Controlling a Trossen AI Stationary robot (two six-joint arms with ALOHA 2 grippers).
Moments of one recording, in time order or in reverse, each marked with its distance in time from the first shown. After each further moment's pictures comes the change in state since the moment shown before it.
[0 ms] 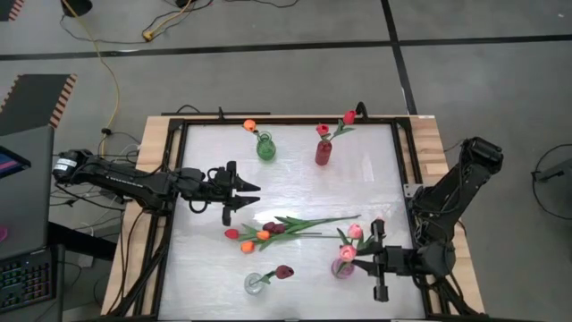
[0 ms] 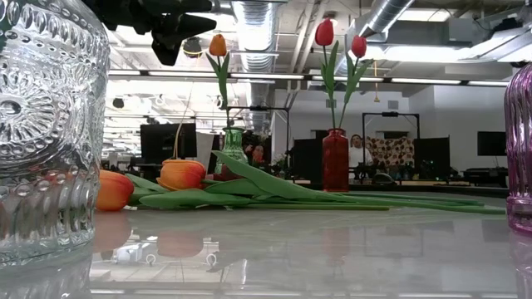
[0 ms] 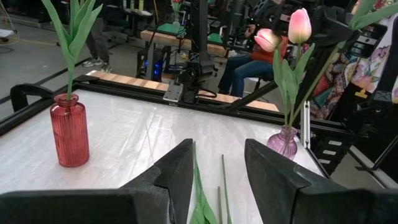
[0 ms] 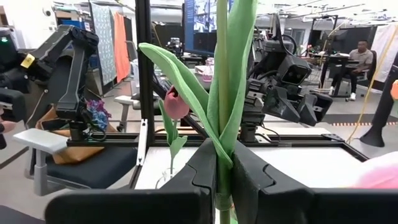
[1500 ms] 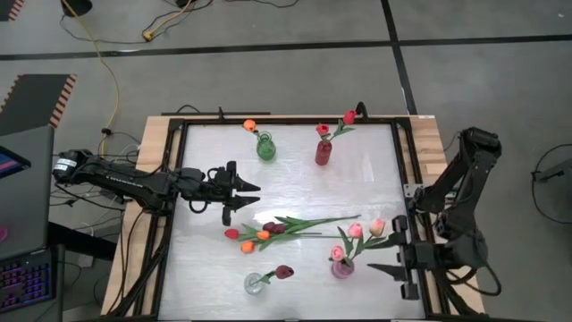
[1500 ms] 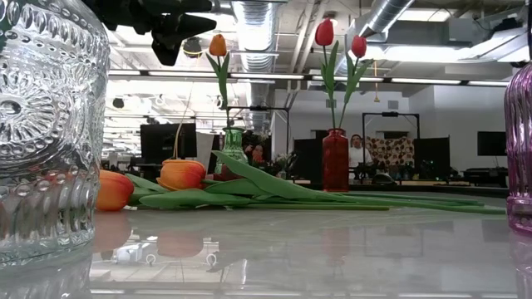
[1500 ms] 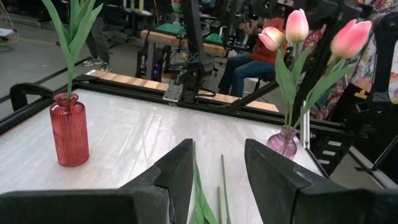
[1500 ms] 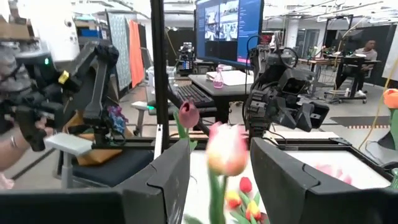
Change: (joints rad) left arm 0.000 0.000 0.000 0.000 0.000 -0.004; right arm 0.153 -0.158 0.000 -0.126 0.095 -0.003
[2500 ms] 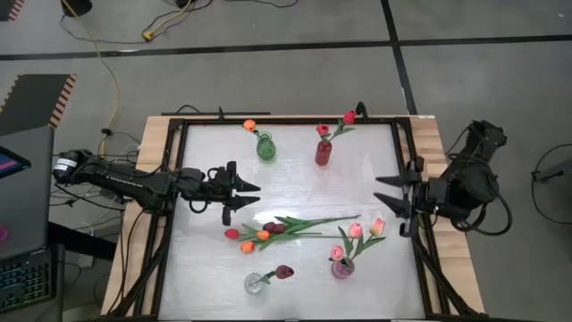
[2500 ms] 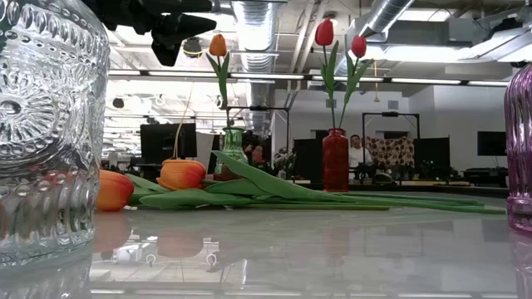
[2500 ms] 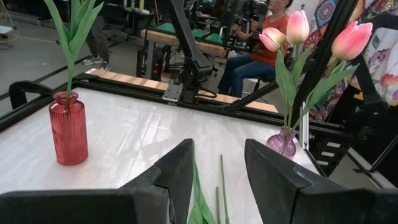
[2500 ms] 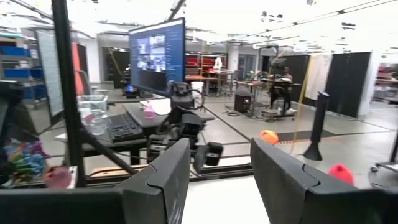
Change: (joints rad) left arm 0.000 0.000 0.000 0.000 0.000 -0.011; right arm -0.221 -0.357 0.000 -0.121 -0.004 -0.250
